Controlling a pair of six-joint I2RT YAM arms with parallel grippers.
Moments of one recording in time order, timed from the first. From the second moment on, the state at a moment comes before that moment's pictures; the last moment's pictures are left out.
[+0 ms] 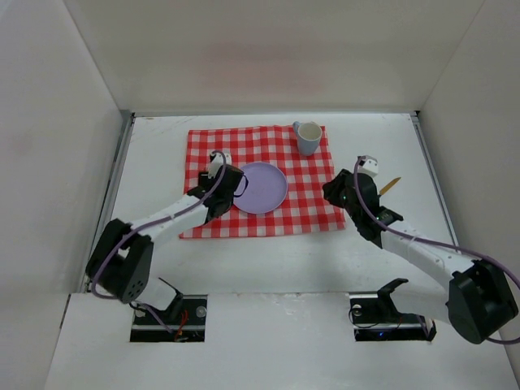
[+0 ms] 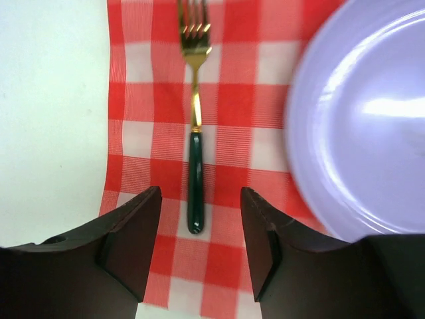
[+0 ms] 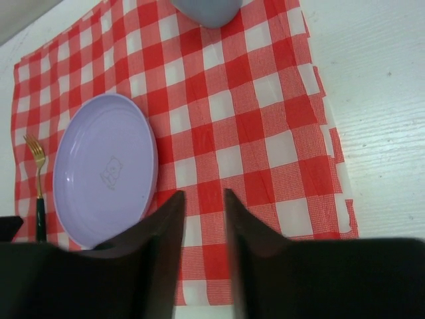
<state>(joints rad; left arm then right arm) -0.58 1.48 0.87 -0.31 -0.63 -0.36 0.50 1.16 0.62 0.10 0.30 0.69</state>
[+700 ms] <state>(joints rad) -0.66 1.25 0.44 0.35 -0.32 -0.66 0.05 1.28 0.63 -0.10 0.46 0.73</state>
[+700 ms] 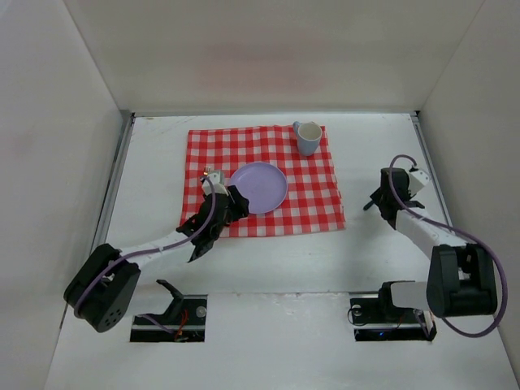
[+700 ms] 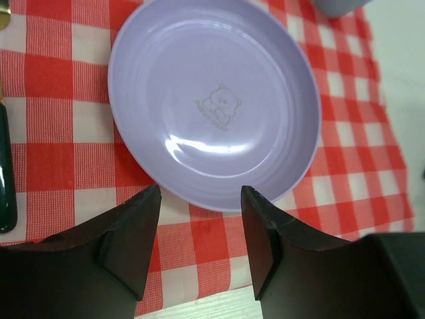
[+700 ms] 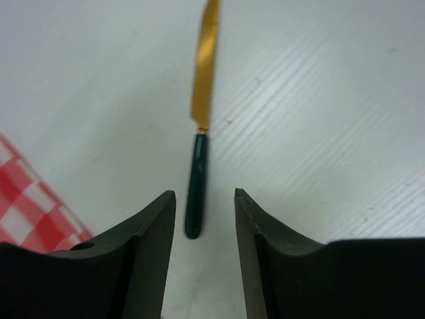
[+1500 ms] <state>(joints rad) -0.65 1.05 0.33 0.52 -0.28 -0.70 0.02 1.58 0.78 -0.12 0.39 0.64</state>
